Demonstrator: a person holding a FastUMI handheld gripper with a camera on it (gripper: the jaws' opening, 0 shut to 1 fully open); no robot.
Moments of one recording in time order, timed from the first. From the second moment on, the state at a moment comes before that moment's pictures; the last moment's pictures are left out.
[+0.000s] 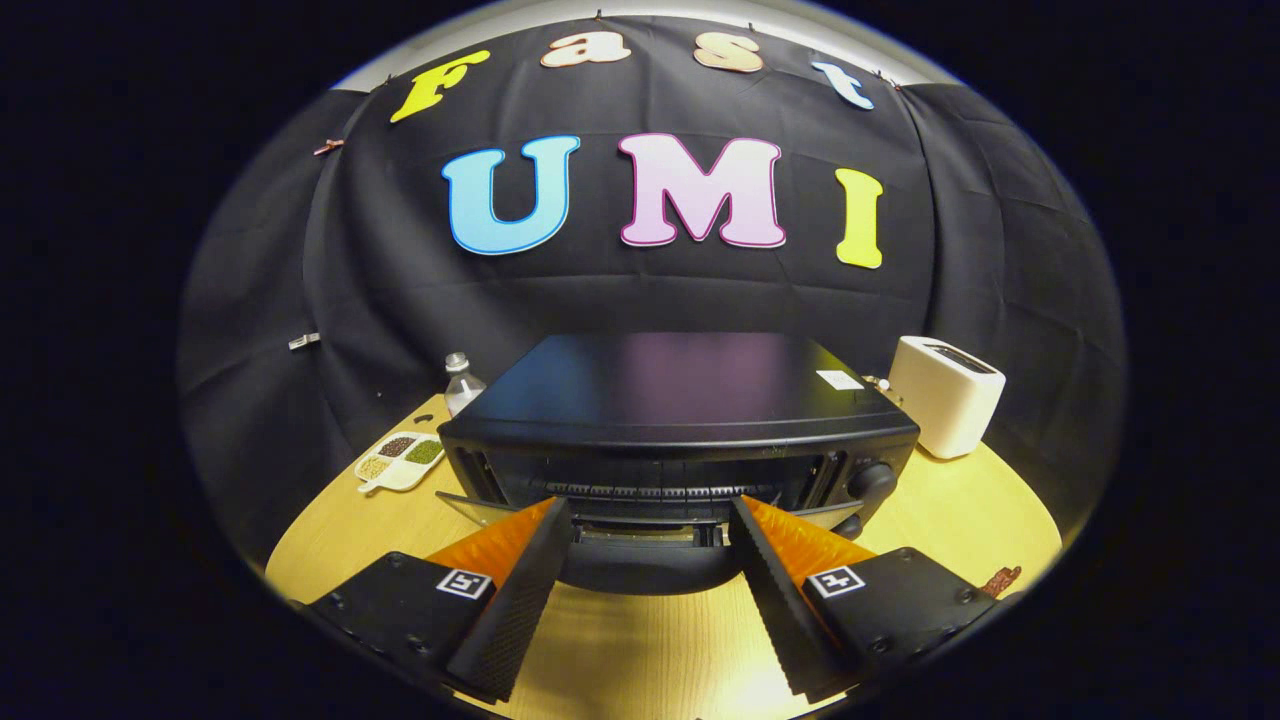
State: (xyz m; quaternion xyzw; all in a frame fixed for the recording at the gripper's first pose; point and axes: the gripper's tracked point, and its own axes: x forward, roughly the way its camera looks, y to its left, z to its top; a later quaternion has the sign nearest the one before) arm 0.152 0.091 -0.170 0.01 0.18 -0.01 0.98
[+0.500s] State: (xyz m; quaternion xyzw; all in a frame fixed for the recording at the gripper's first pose) arm 0.102 0.094 -0.206 0.00 0.22 0.01 0.98
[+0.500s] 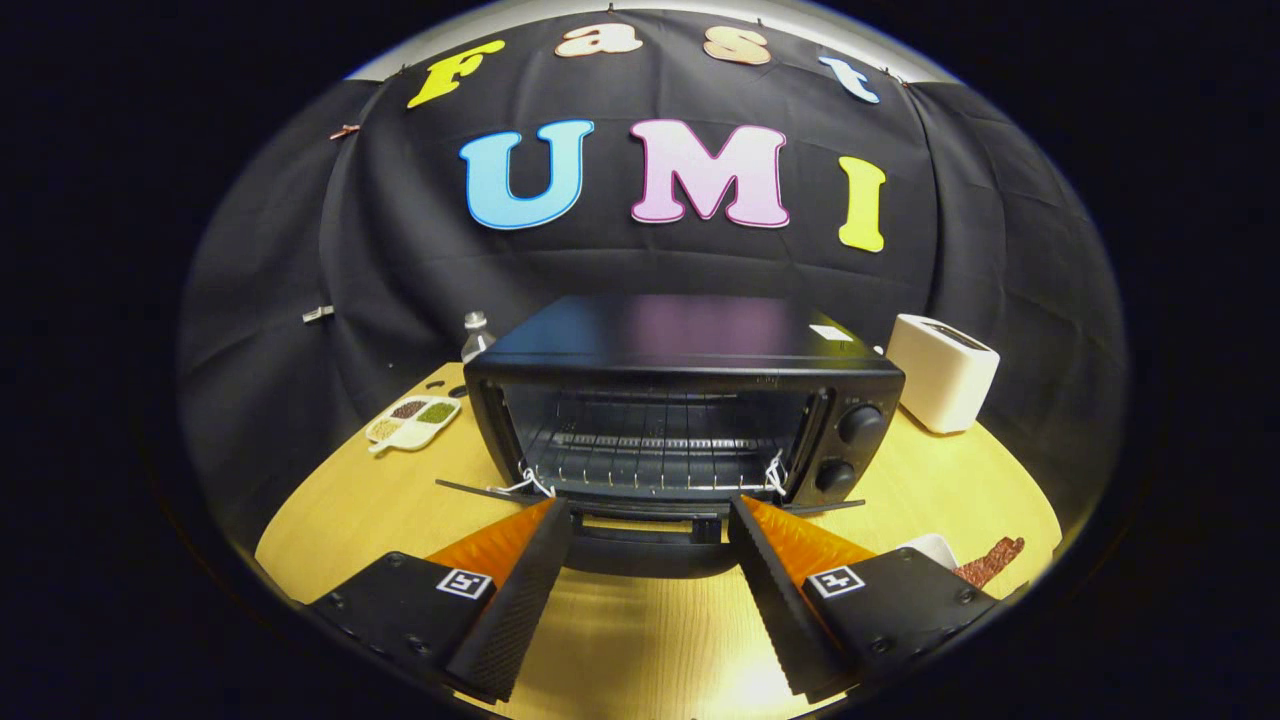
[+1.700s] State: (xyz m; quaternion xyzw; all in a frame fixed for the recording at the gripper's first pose) arm 0.001 -0.070 -0.158 -0.01 0.26 -0.02 0.97
